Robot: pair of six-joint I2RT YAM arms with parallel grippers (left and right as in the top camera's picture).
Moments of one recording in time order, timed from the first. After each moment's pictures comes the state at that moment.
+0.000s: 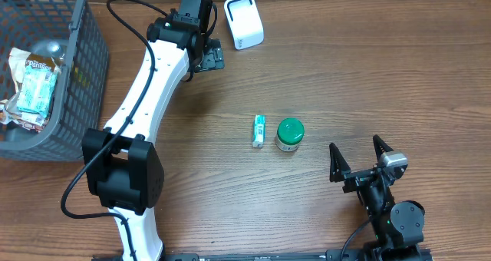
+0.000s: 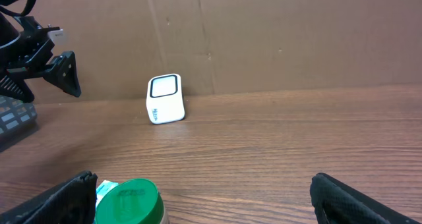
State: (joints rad) left arm -0.27 2.04 1.87 -1.03 -0.20 -0.44; right arm 0.16 0.01 0.02 -0.03 -0.06 0.15
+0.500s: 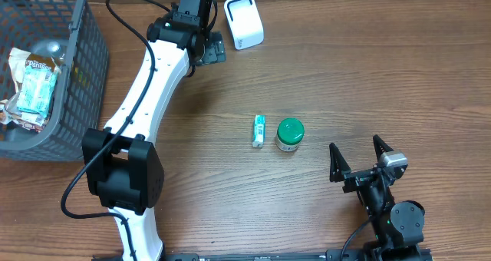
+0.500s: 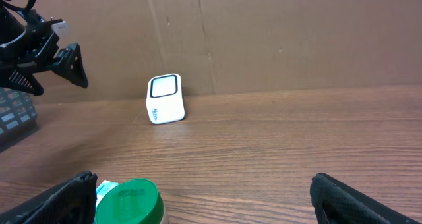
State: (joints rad) left arm -0.27 2.04 1.87 -0.93 -0.19 -0.44; right arm 0.16 0.01 0.02 -0.03 -0.06 0.15
